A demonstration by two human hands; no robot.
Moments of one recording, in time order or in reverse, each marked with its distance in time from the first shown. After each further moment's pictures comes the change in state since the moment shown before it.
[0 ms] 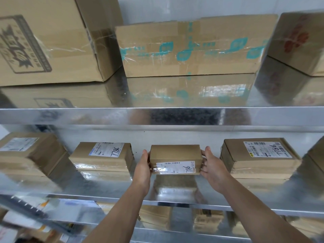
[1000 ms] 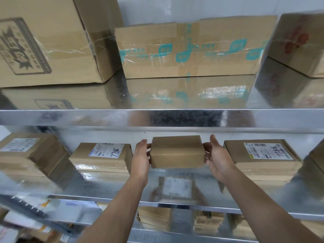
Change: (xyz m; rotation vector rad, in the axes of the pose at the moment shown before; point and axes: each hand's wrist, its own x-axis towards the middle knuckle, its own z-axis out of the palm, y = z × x) left_hand -0.005 0.035 0.012 0.114 0.049 0.176; right_hand -0.010 -0.042 0.002 0.131 0.018 -0.101
